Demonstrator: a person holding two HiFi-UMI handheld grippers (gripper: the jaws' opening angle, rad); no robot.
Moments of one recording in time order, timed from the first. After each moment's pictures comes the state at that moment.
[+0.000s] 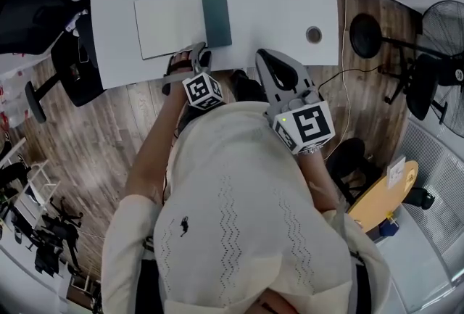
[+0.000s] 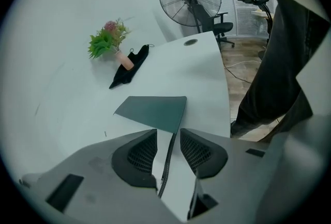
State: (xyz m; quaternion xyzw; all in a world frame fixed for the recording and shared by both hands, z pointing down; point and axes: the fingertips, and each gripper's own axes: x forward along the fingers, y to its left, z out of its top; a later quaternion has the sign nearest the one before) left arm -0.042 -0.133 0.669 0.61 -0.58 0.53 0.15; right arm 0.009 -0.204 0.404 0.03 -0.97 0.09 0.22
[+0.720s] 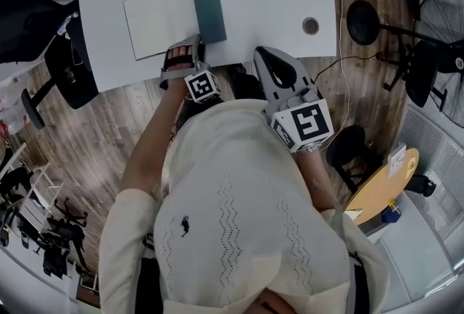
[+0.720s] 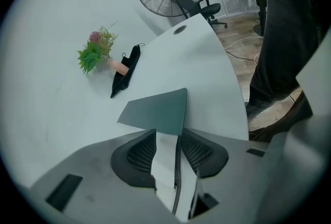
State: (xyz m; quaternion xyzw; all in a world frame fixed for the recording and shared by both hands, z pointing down) left arm -0.048 -0.146 0.683 0.57 -0.56 0.60 0.07; right arm 0.018 -0.213 0.415 0.06 -0.96 0.11 0.24
